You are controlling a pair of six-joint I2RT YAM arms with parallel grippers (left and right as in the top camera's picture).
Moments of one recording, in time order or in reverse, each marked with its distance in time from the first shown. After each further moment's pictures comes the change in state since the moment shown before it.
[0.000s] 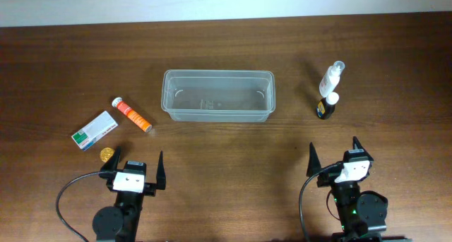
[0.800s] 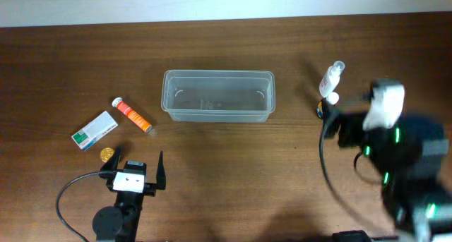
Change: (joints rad) left arm 0.000 0.000 -0.001 0.002 0.000 0.000; right arm 0.000 0.812 1.052 -0.603 -0.066 0.076
